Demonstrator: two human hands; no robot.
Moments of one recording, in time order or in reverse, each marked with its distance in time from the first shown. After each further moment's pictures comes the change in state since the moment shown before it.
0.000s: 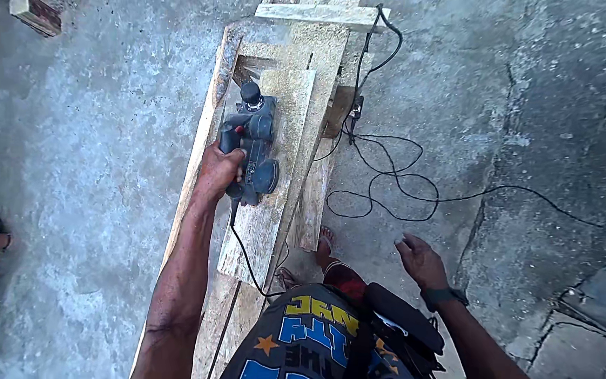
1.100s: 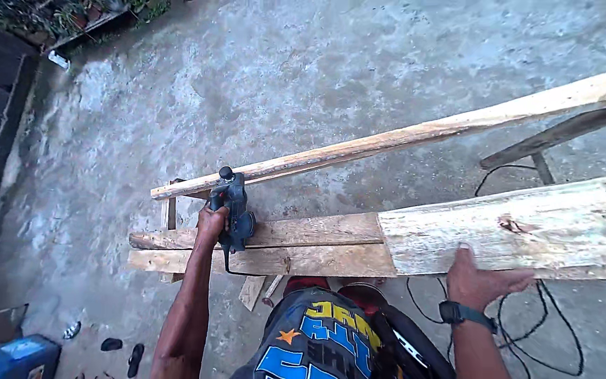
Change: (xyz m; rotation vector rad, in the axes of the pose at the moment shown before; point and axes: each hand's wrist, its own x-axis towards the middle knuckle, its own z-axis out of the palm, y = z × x) left_hand -0.537 -0.344 -0.214 -0.461 1.211 -0.644; right_hand -0.053 -0.295 0.197 0.060 0.183 -0.491
